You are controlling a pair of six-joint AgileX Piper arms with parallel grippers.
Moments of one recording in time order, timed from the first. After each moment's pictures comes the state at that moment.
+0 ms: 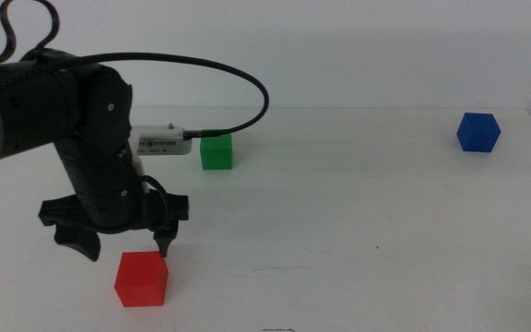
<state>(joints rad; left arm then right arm) -0.40 1.62 -1.15 0.05 1.10 -0.46 0.03 -0.02 0.03 -0.04 0.25 0.06</state>
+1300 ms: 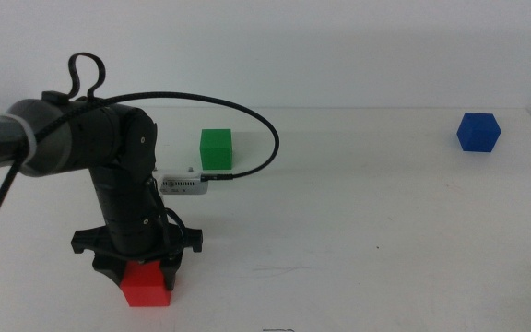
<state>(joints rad) -0.36 1.82 -1.14 -0.06 1.03 -0.31 0.03 -0.02 0.03 -0.04 0.25 0.06</state>
